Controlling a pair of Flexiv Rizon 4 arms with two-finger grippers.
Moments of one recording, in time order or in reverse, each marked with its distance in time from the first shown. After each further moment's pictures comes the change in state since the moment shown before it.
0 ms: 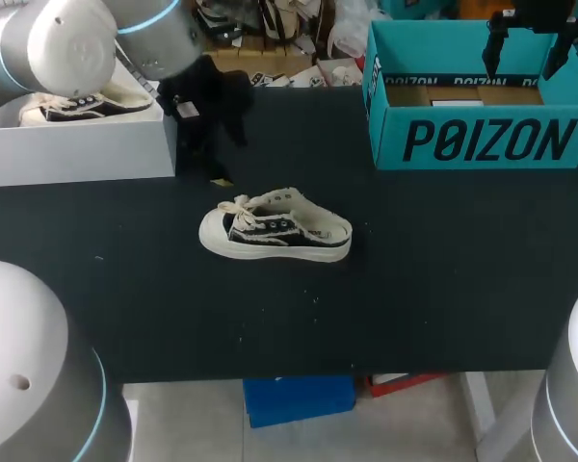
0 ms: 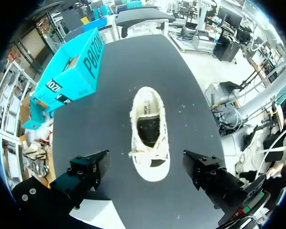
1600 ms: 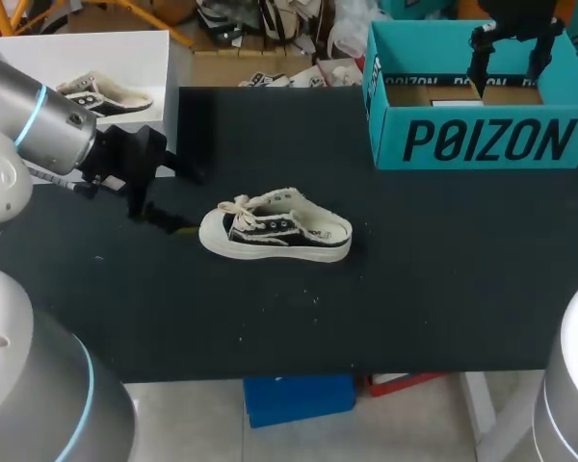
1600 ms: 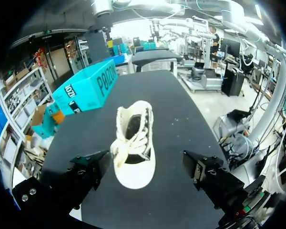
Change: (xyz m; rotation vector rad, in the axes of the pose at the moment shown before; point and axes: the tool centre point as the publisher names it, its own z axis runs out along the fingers) left arm 0.055 0.058 0.028 0.461 -0.157 -0.075; right arm 0.032 -0.040 -0.009 0.011 -0.085 -0.307
